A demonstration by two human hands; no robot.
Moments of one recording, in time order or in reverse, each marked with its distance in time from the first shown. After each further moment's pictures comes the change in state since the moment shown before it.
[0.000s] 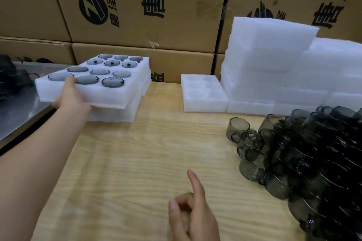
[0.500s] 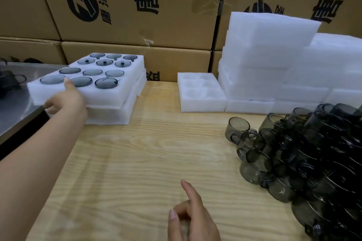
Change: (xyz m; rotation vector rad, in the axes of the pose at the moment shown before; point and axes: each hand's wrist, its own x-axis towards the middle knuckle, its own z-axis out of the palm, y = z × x) left_hand 0.062 -0.023 0.015 0.557 0.282 0.176; right_hand 0.004 0.003 0.012 -0.160 0.156 -0.095
